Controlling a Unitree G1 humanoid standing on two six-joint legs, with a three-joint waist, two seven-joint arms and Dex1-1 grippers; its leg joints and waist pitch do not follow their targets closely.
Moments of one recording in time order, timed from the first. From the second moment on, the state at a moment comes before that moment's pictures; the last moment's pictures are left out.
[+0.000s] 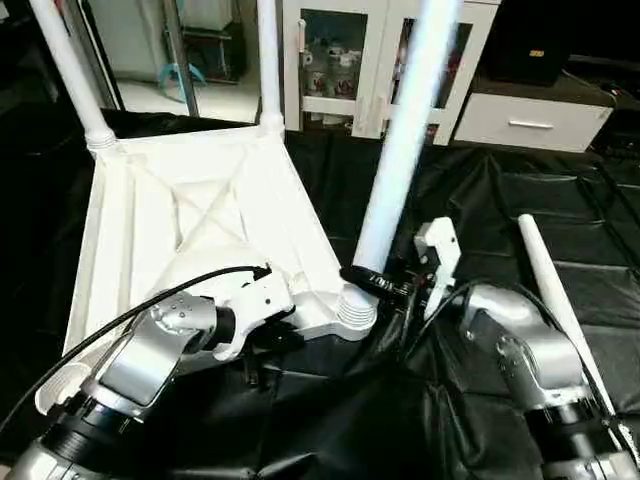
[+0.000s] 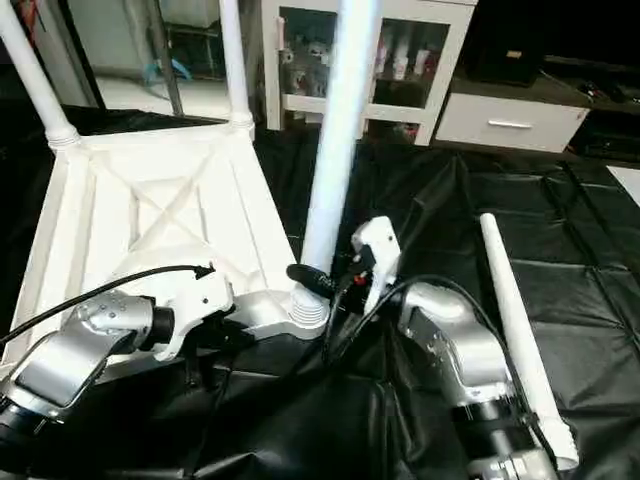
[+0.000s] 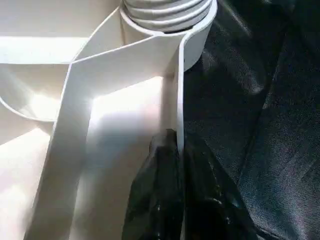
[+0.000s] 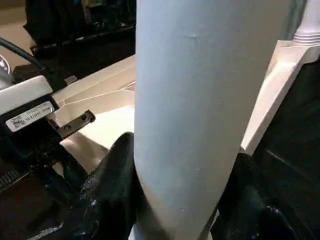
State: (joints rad) left arm -0.33 0.50 -0.36 0.01 0.02 0.51 -1.03; right arm -0.32 -0.28 0.10 0.13 0.39 0.38 0.82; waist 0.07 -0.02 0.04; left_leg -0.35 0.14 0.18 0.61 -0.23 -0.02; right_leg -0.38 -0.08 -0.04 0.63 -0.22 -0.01
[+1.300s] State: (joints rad) left arm -0.34 0.50 -0.36 0.05 0.02 0.50 -1.02; right arm -0.27 -0.33 0.20 0.05 0.28 0.32 0.77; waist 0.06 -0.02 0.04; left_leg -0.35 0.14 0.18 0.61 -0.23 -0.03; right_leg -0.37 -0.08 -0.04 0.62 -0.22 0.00
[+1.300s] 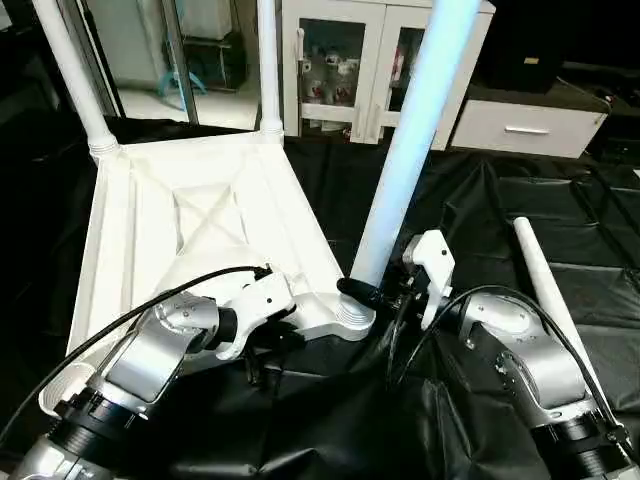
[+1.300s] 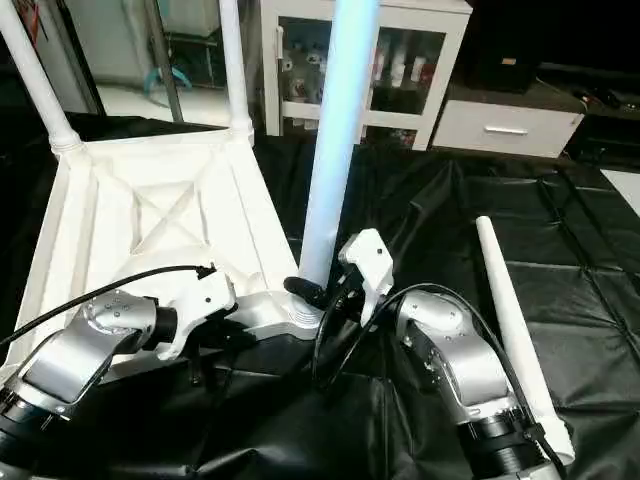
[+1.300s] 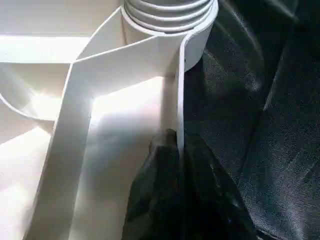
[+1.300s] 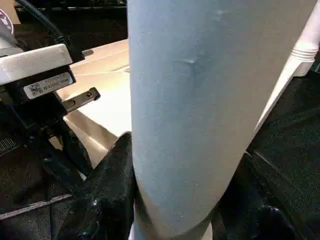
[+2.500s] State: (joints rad) left arm -0.54 -0.10 -0.19 0.35 0.10 0.68 -0.29; right arm -0.73 -0.02 0.03 0.76 0.12 0.09 0.06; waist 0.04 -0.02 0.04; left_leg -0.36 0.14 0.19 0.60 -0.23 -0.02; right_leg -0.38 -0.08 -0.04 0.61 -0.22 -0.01
